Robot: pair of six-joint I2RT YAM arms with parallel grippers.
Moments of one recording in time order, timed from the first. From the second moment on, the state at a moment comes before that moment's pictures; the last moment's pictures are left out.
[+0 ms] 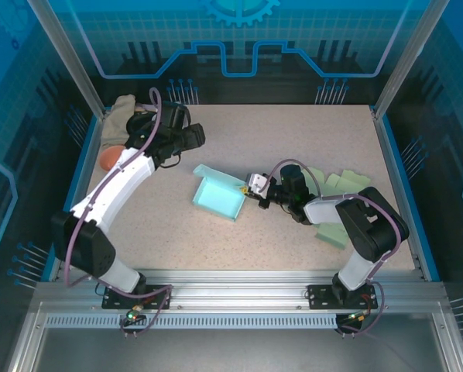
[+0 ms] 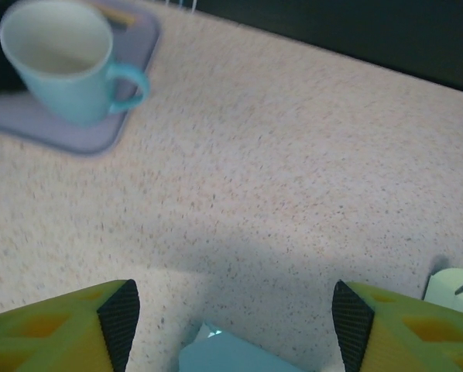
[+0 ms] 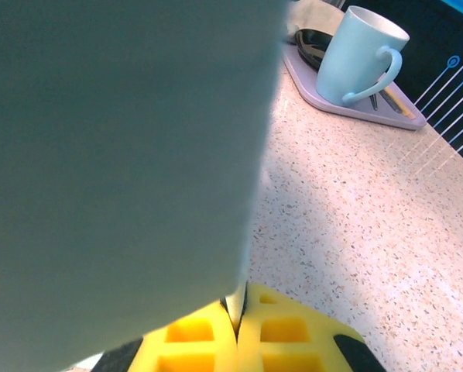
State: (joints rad) left arm -0.34 1.57 1.47 -0.68 -0.14 -0.59; right arm 0.49 1.69 0.64 0.62 -0.55 -0.60
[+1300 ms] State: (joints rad) left arm -0.47 1.64 1.28 -0.62 -0.02 -0.91; right arm 0.51 1.69 0.66 0.56 -0.47 -0.62
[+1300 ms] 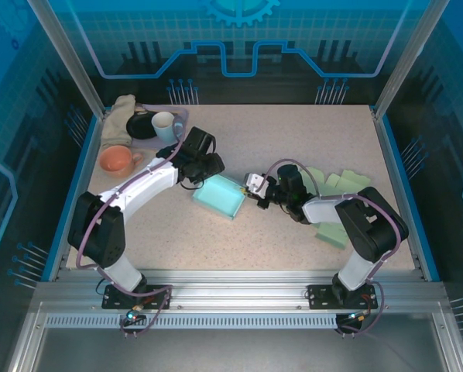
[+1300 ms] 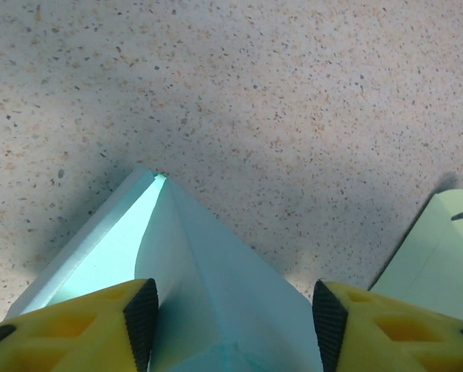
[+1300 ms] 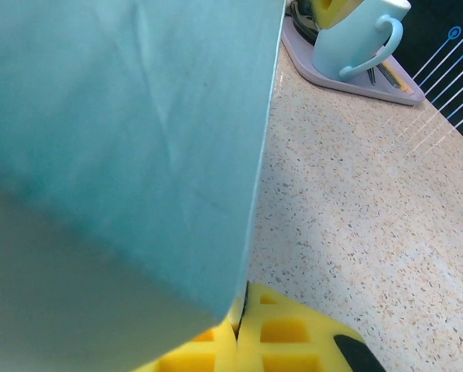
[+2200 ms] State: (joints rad) left arm -0.49 1.62 1.12 -0.55 -0.18 -0.96; right arm 0.54 1.59 0.74 0.27 -0.27 -0.38
